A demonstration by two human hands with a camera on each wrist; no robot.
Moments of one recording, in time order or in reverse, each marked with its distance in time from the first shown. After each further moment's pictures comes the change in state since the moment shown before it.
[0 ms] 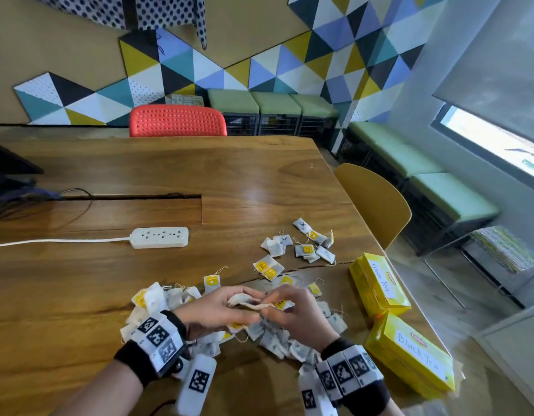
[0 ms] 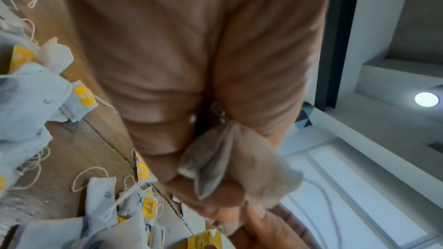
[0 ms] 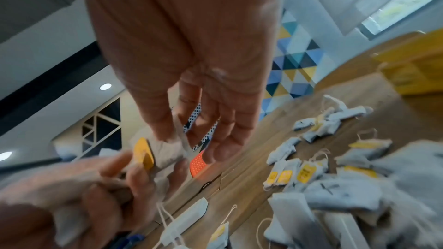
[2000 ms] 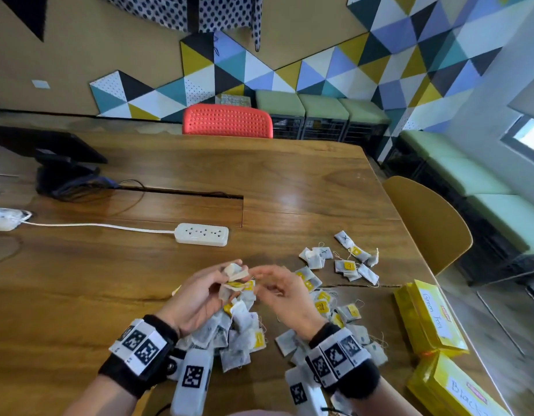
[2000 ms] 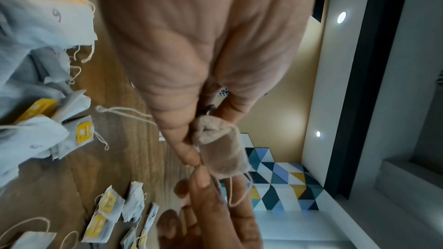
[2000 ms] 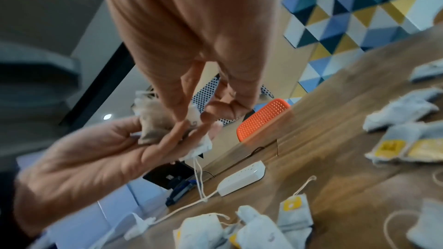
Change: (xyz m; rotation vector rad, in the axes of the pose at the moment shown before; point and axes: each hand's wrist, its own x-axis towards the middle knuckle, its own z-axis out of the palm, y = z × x) left_hand -0.035 0.003 -0.055 -0.946 0.365 0.177; right_hand 0.063 -0.050 0.052 0.218 -0.130 -0.075
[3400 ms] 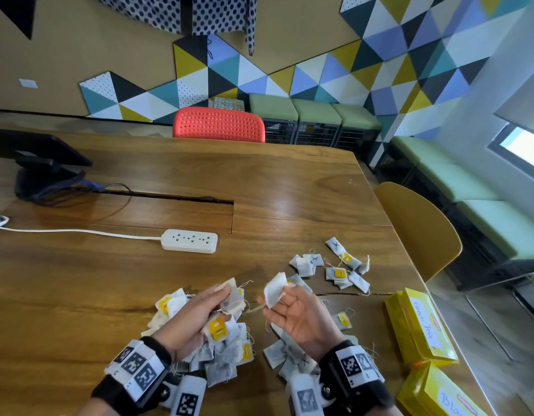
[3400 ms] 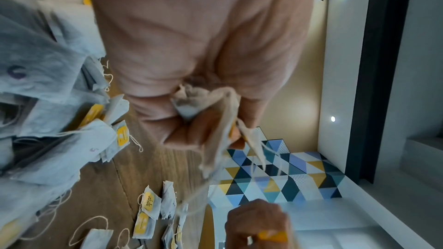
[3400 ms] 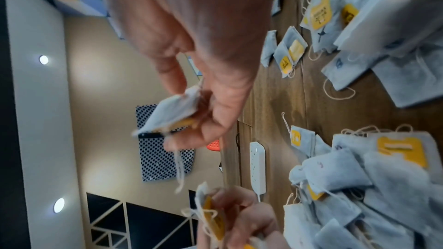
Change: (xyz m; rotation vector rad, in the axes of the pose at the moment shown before) left_hand 0.014 -0.030 -0.006 0.300 0.043 -0.051; right_hand -0.010 0.017 -0.036 1.102 0.038 0.457
